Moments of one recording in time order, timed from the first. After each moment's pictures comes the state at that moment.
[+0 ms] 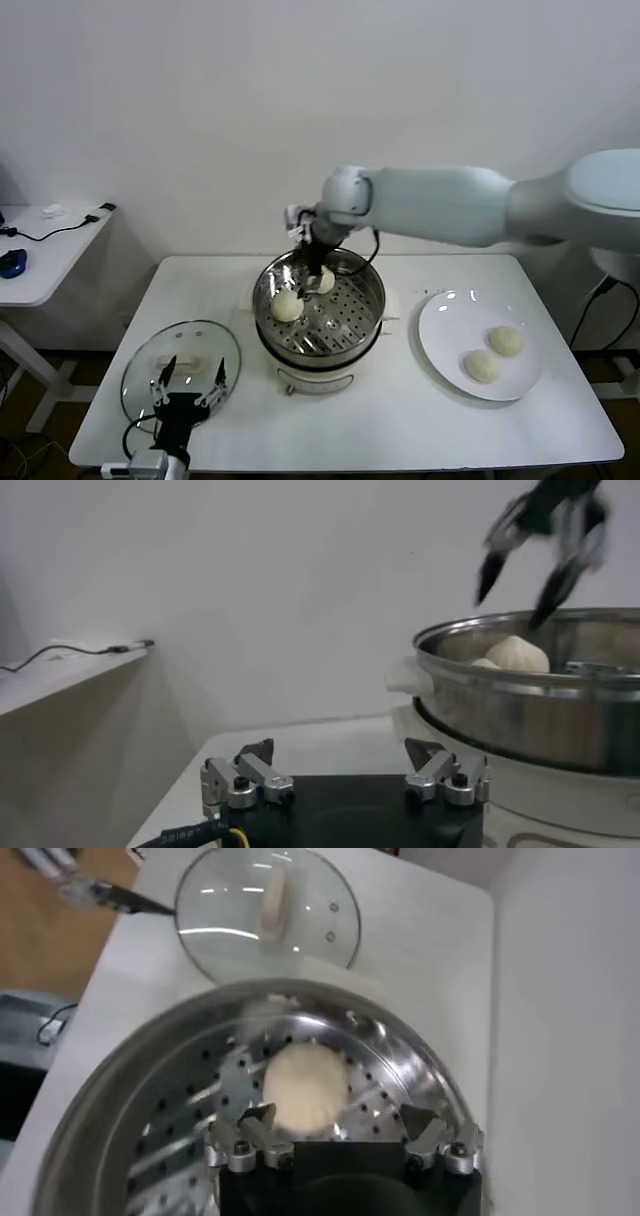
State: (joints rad) left arm 1.73 -1.54 -0.61 -2.13 0.05 0.09 0.01; right arm 0.82 1.16 -1.59 1.26 0.88 -0.32 -0.88
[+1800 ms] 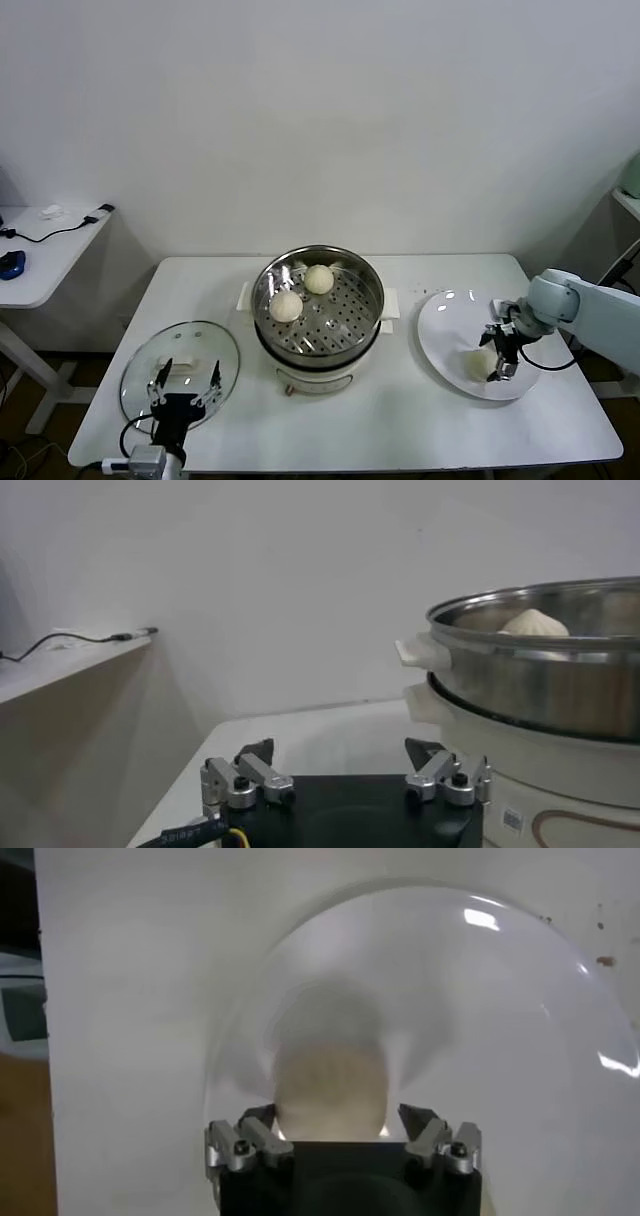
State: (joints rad) left arm 1.70 -1.53 -0.63 -2.08 0.05 0.10 0.02; right arm 0.17 0.56 -1.24 1.24 0.28 -0.26 -0.94
